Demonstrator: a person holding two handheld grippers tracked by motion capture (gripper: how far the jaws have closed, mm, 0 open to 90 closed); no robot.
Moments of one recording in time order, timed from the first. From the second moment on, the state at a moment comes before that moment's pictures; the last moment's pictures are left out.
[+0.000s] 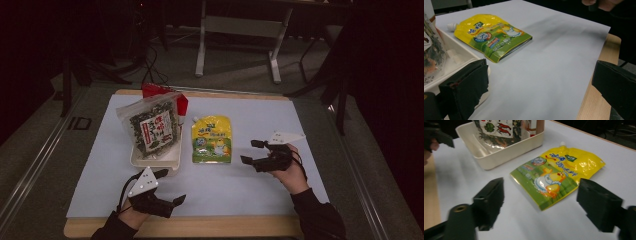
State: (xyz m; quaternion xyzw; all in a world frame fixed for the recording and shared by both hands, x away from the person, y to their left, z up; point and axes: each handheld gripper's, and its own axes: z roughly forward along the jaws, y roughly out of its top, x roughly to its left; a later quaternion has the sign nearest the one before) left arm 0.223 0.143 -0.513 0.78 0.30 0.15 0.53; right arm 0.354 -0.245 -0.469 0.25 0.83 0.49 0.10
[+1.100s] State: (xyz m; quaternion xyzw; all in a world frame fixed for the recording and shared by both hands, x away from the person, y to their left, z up) left arm 0.220 0.144 -0.528 0.78 0.30 0.14 0.53; right arm 0.445 -0.149 -0.499 0.28 0.85 0.44 0.10
